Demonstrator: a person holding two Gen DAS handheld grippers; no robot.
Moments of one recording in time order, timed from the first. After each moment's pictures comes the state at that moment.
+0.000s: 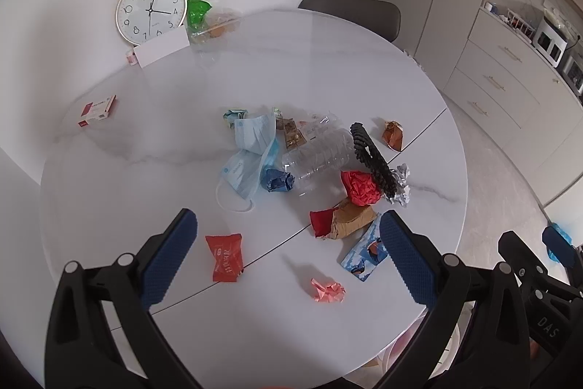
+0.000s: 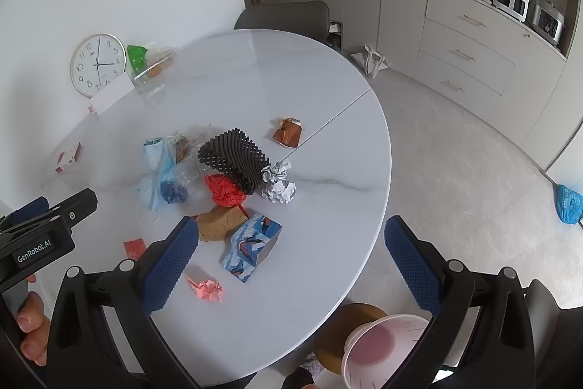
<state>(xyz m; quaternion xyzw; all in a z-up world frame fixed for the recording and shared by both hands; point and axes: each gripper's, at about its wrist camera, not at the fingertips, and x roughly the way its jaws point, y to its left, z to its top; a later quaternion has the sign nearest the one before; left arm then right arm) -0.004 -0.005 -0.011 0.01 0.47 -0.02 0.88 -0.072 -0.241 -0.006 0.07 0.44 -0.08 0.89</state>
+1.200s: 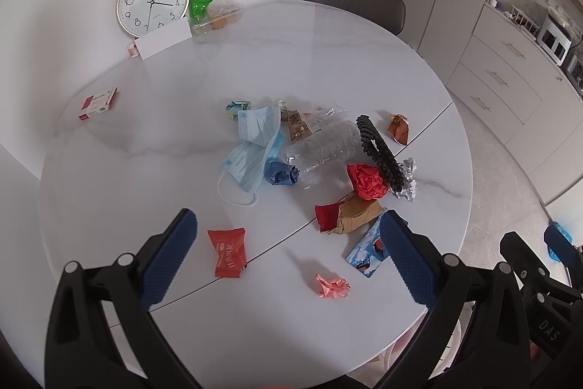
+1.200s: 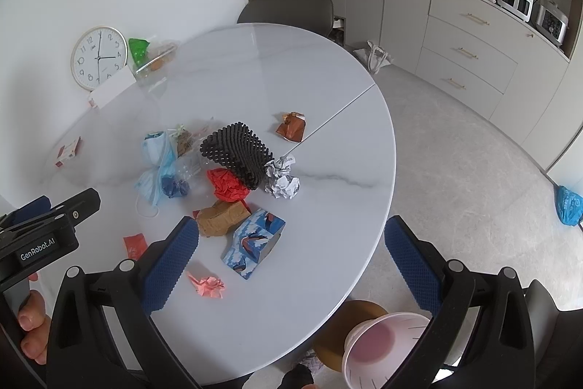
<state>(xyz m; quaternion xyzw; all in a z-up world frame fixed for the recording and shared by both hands) -0.001 -0.001 -0.020 0.01 0.48 -0.02 0.88 -0.069 -0.236 -0.007 0.07 0.45 -0.08 0.89</state>
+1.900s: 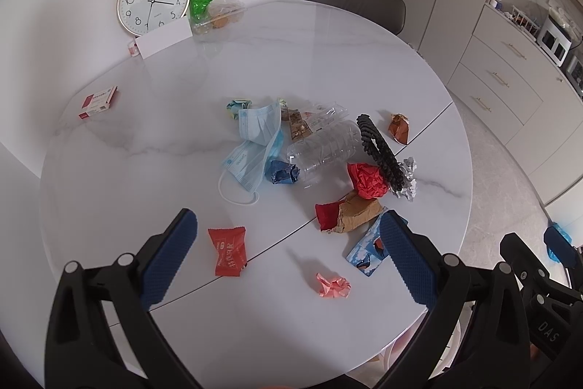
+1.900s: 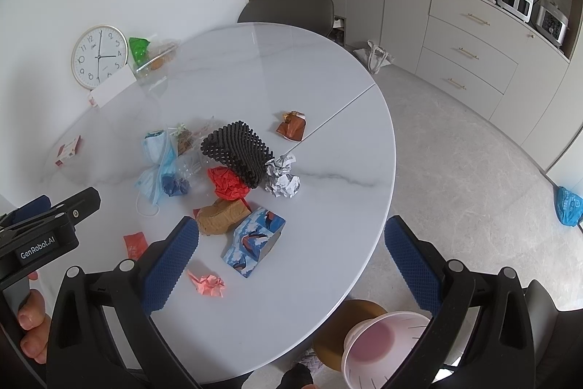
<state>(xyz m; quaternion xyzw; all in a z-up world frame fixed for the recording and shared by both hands) 0.000 0.001 -0.020 0.01 0.48 -0.02 0.88 -0.069 -0.235 -0.008 0.07 0.45 -0.07 0.89</state>
